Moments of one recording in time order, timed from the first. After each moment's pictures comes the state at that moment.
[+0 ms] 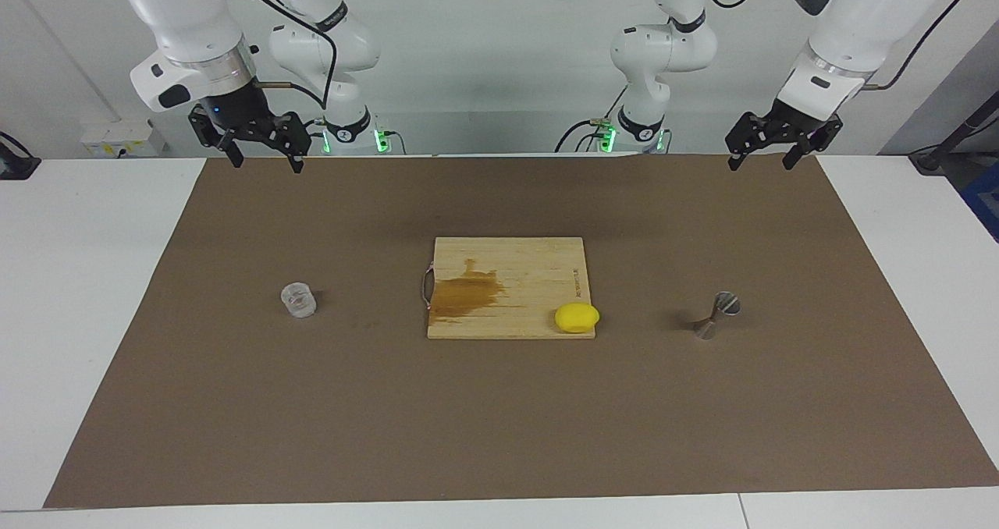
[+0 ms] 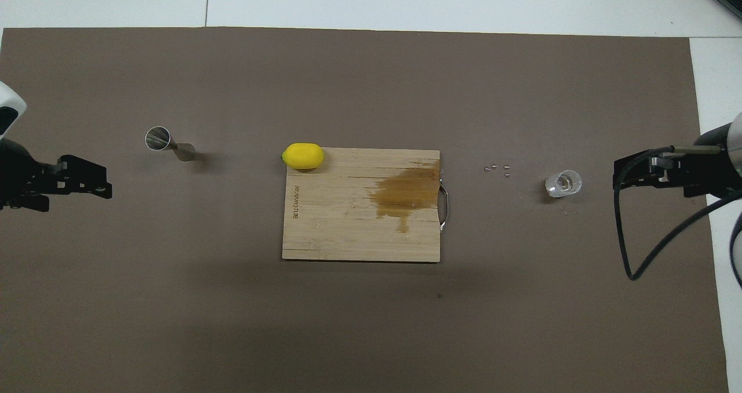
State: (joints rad) left arm 0.01 -0.04 0.00 -1.74 -0.15 1.54 -0.24; right arm -0.01 -0.06 0.09 -1.60 -0.02 1.50 0.19
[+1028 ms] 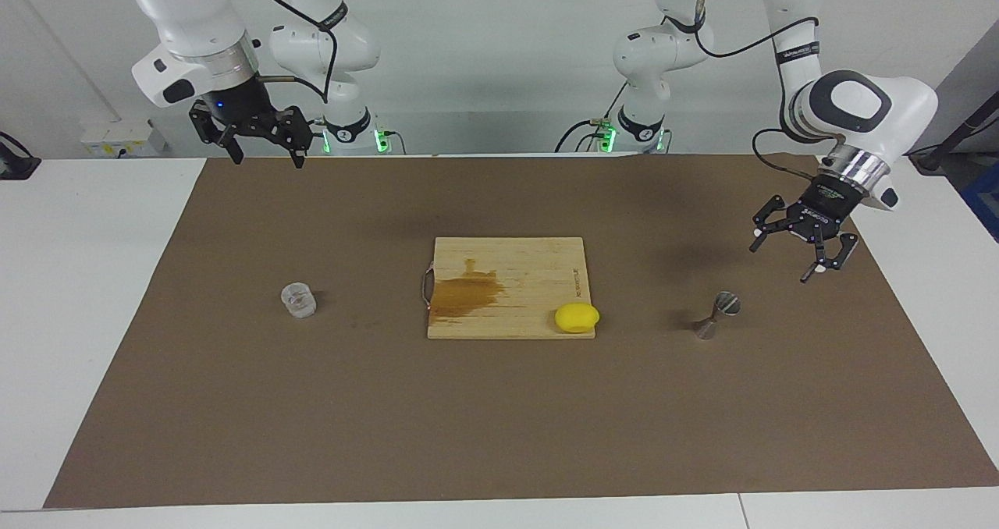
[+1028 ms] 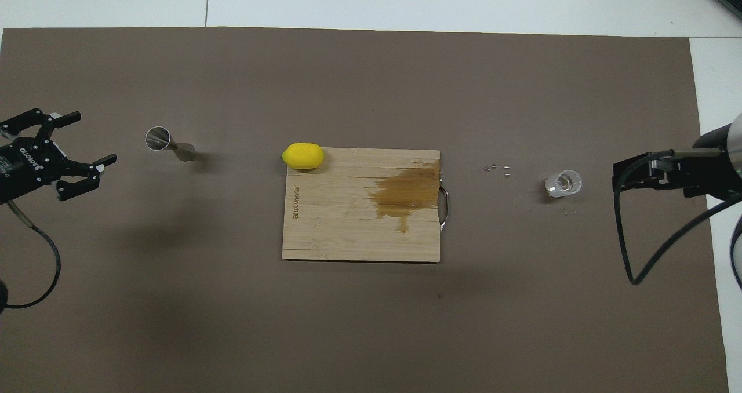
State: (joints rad) left arm 0.21 -0.03 0.00 -2.20 -1.24 2.36 -1.14; right arm -0.01 -0.06 0.10 -1.60 -0.02 1.49 0.18
